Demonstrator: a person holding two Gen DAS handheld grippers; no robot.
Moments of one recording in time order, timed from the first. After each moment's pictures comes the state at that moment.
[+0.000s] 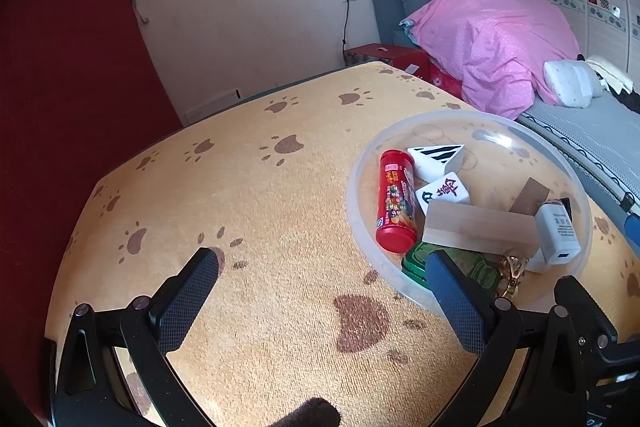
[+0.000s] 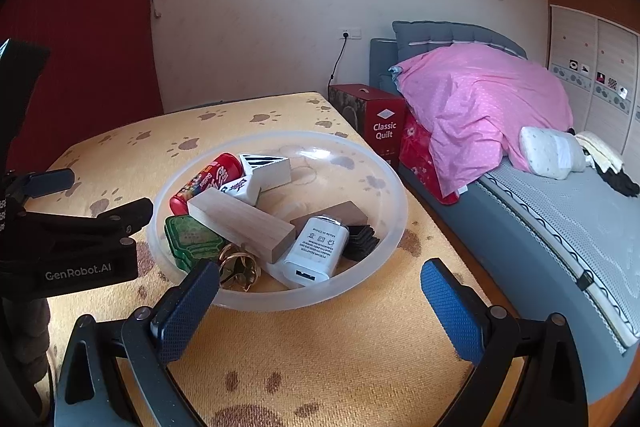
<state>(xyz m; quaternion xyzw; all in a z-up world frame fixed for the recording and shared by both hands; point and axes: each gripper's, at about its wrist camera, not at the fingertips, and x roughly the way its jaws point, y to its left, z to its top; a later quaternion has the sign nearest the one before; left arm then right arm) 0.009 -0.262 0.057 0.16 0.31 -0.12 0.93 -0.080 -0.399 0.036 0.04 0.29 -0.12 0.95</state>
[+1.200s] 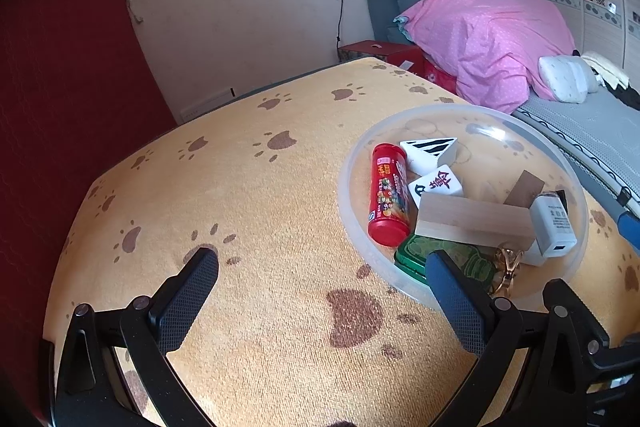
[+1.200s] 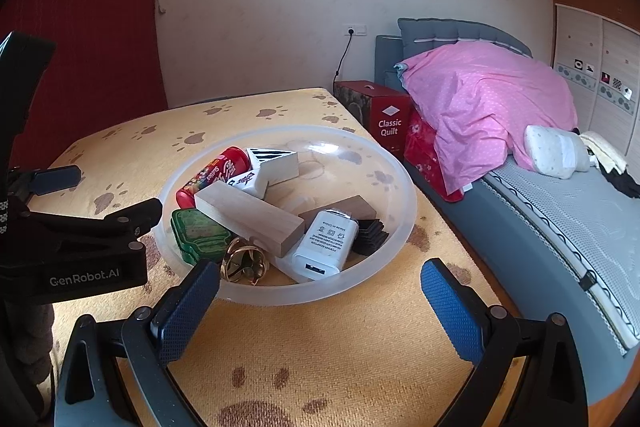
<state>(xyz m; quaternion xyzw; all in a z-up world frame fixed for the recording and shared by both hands) 0.004 -0.266 0.050 0.17 0.32 -0.13 0.93 -0.078 -0.395 0.033 0.04 0.30 -0.11 0.95</state>
